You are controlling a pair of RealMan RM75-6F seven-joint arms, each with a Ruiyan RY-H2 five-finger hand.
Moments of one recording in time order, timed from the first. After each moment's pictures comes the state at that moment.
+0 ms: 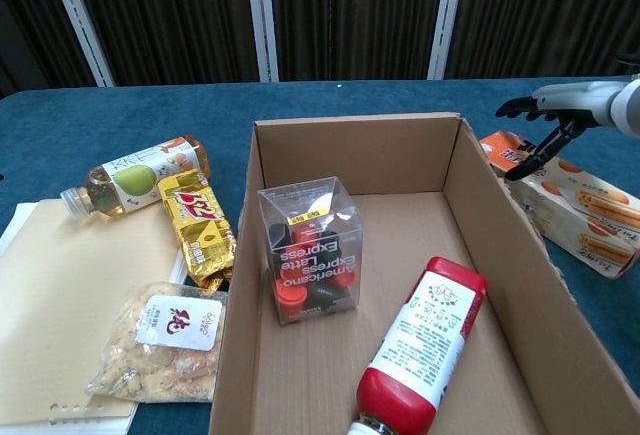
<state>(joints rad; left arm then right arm) -0.26 -1.36 -0.01 -1.52 1.31 1.23 0.37 0.89 -1.48 0.16 -1.10 -0.73 0.58 -0.18</state>
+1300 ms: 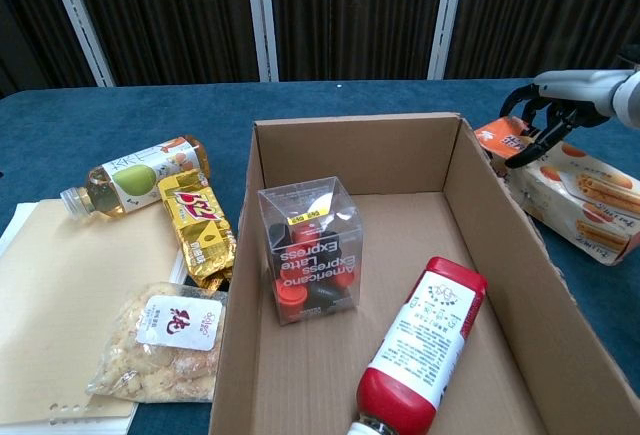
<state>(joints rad) -0.26 -1.35 -0.01 -1.53 1.32 1.24 0.37 0.86 -1.49 0.19 -1.10 -0.82 0.69 -0.23</state>
